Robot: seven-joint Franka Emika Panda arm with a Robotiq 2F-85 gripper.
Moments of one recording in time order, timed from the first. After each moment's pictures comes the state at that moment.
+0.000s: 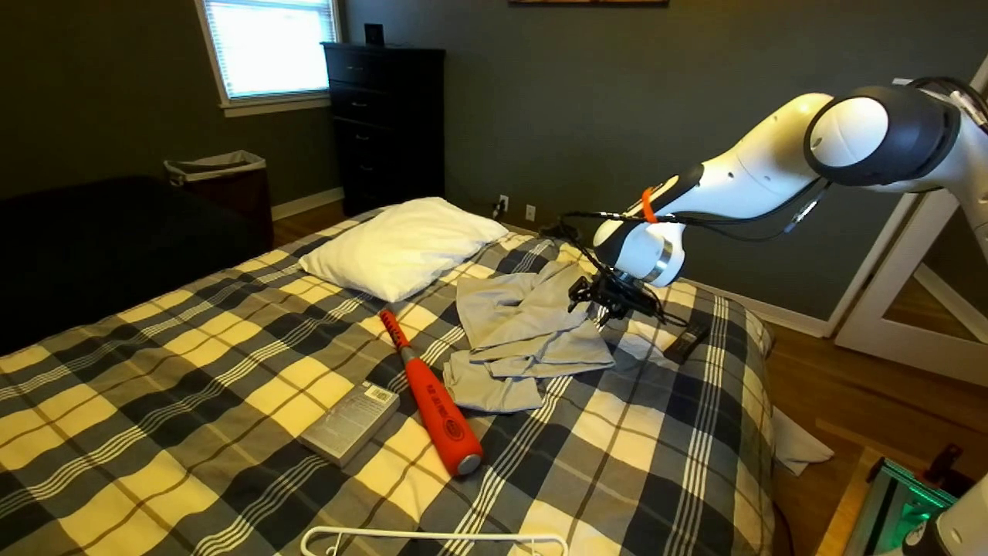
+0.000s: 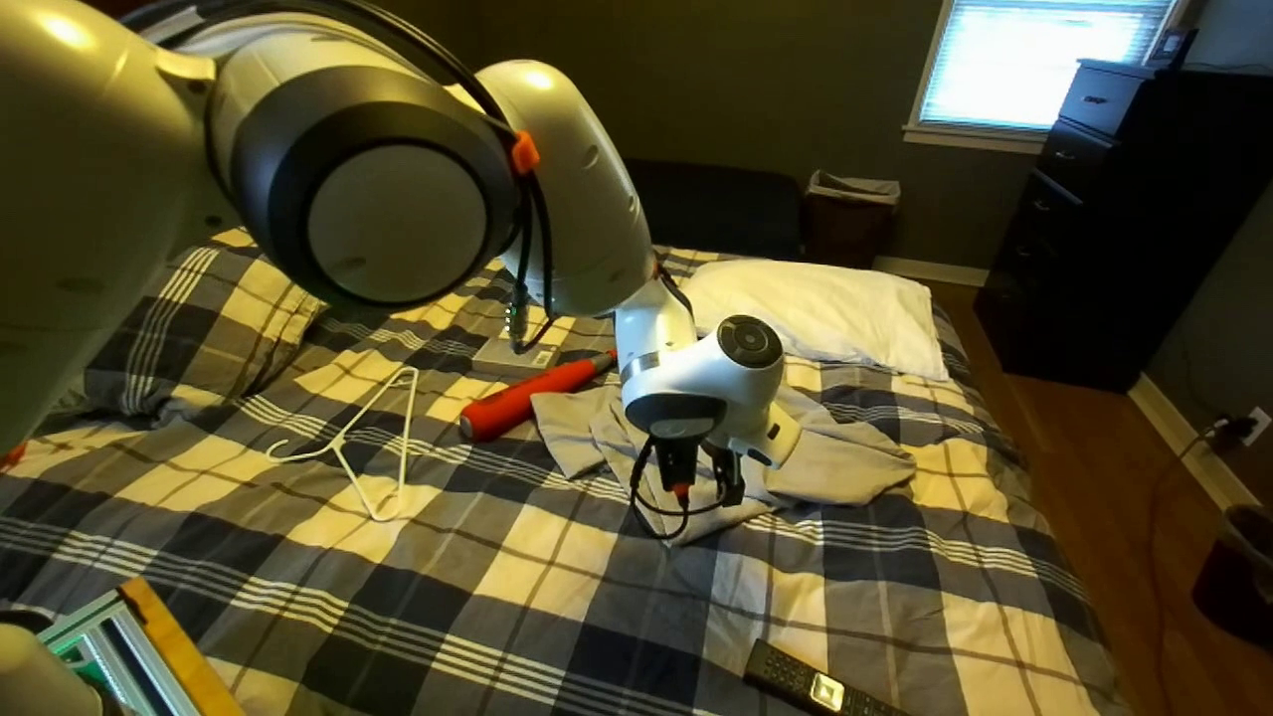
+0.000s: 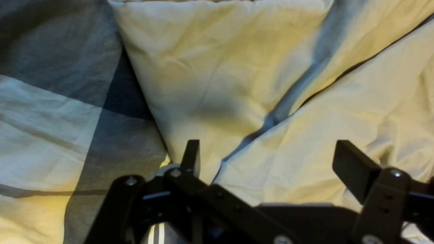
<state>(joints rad) -0.46 0.81 0.18 -1.81 0.52 2.84 -0.05</state>
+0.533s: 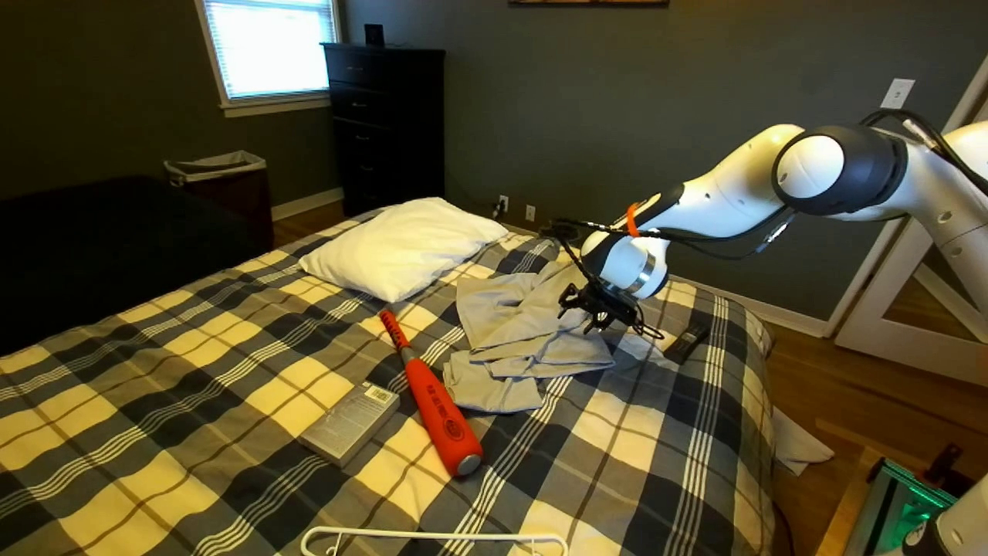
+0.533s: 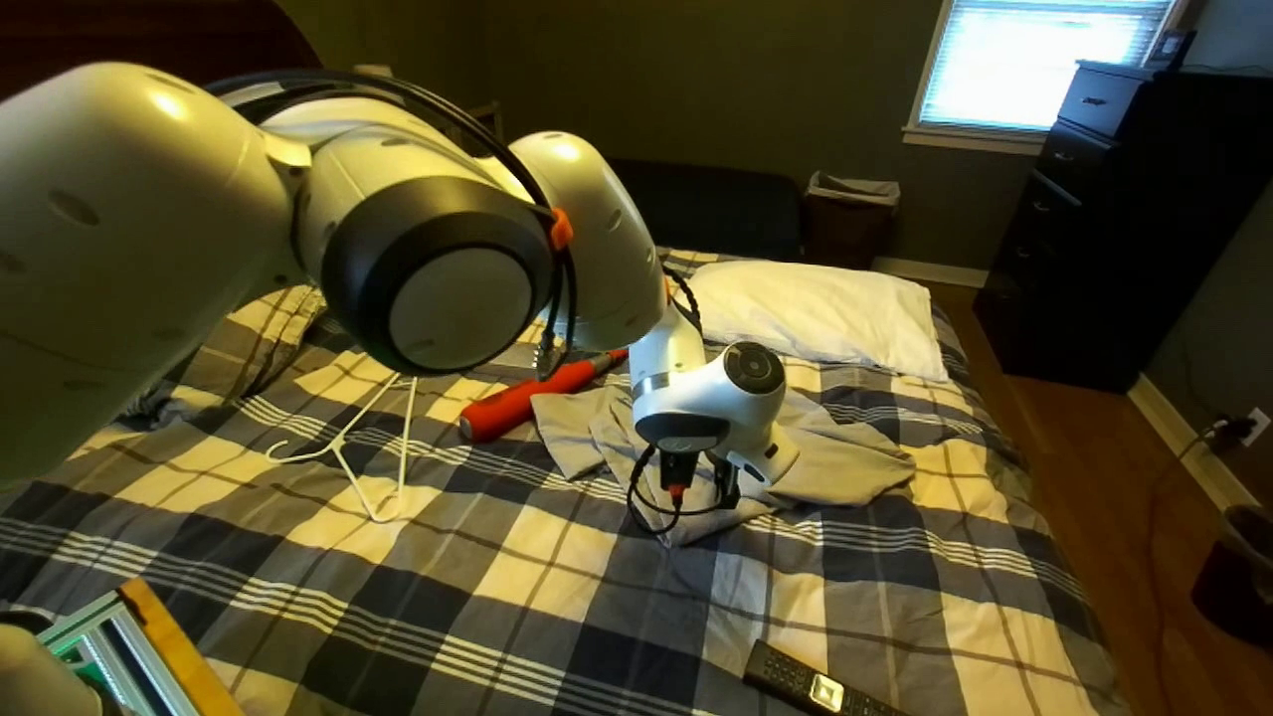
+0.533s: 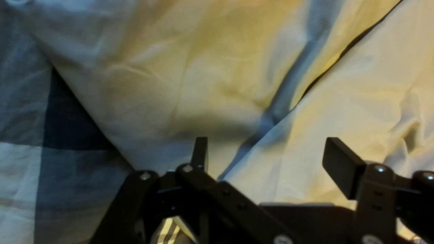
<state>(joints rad) -0.44 0.96 0.19 -1.65 0.56 2.84 0.07</state>
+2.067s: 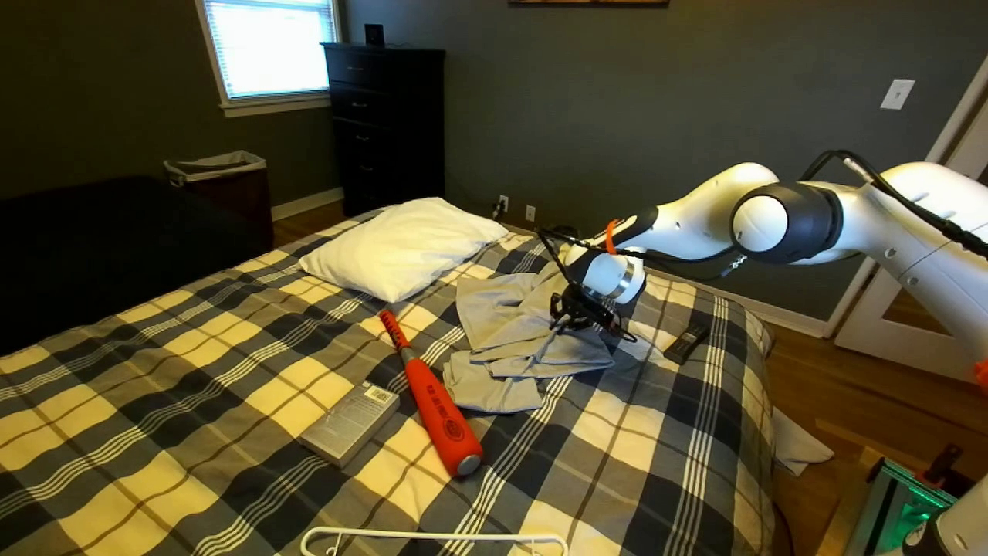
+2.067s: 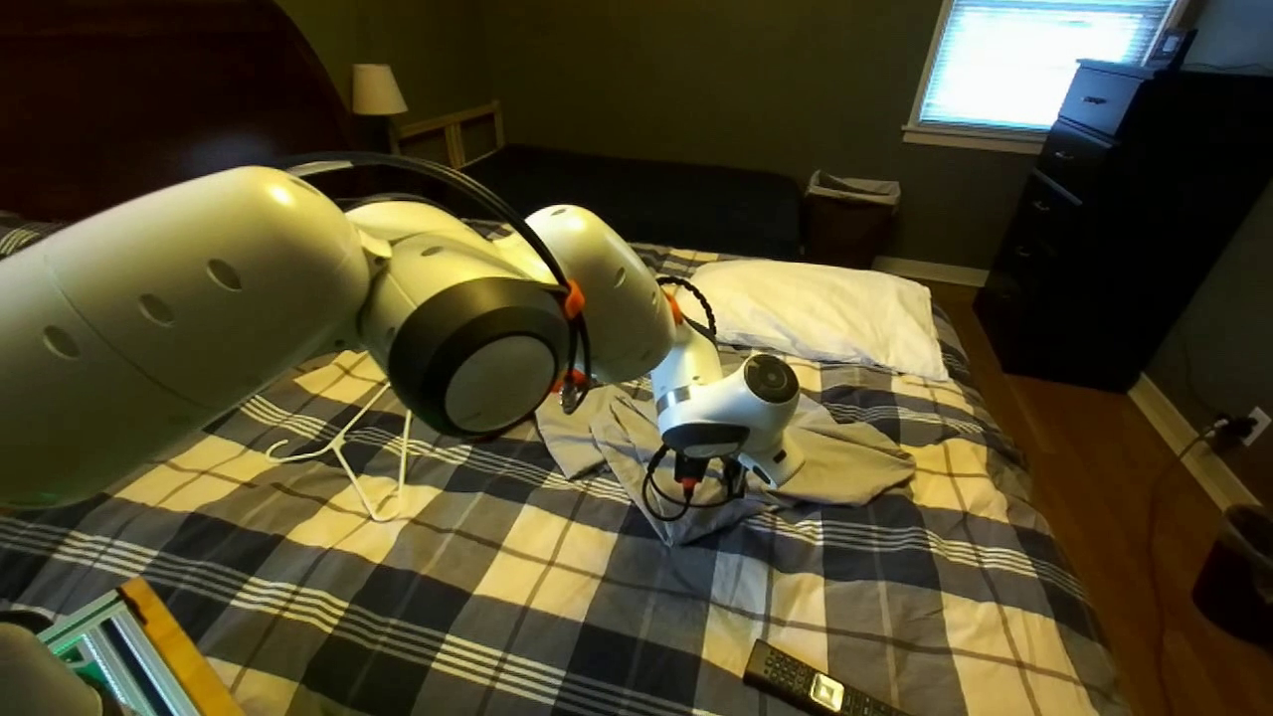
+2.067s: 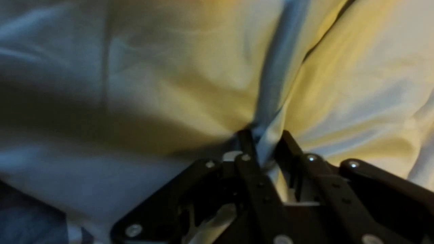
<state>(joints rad) -0.35 1.17 0.11 -1.32 0.56 2.72 0.23</state>
